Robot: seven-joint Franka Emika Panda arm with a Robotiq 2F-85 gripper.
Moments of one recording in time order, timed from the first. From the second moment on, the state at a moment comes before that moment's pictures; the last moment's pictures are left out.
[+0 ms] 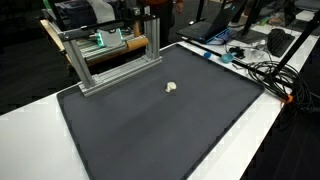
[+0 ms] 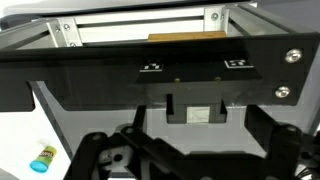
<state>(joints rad) -0.01 -0.74 0.04 -2.75 -0.12 2.21 0.18</state>
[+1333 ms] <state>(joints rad) 0.01 -0.72 0.04 -2.74 -0.07 2.18 0.15</state>
